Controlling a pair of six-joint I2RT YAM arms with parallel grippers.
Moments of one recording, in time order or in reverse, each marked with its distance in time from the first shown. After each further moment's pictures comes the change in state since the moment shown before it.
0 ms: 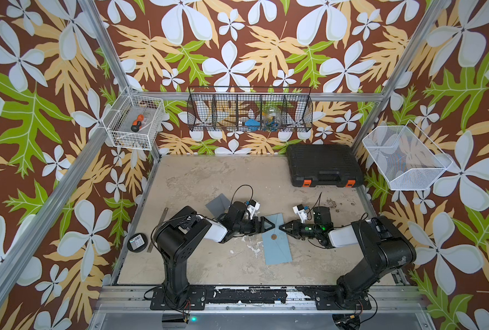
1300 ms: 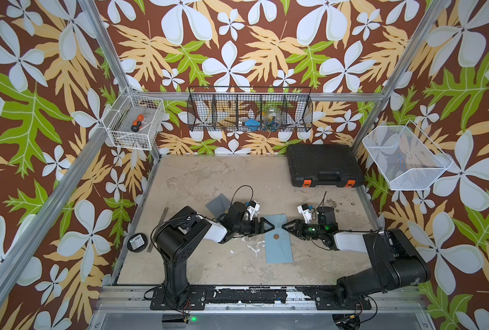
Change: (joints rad) left arm 0.000 -0.004 -0.002 -0.022 0.010 0.001; right arm -0.024 -0.162 -0.016 -0.183 0.088 -0.078
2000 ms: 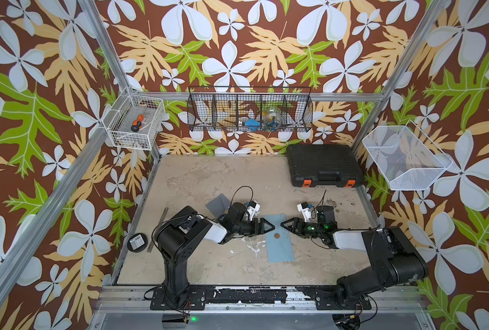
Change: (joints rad) left arm 0.000 0.011 -0.011 0.032 0.008 0.014; right arm 0.000 0.029 0.012 0.018 0.029 -0.046
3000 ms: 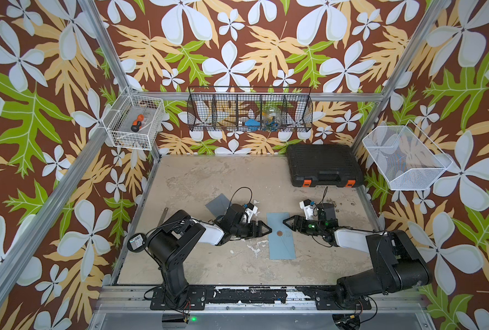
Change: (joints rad) left arm 0.000 -0.080 -0.035 -0.111 -0.041 0.049; right arm -0.003 -0.042 0.043 -0.130 0.135 -0.086
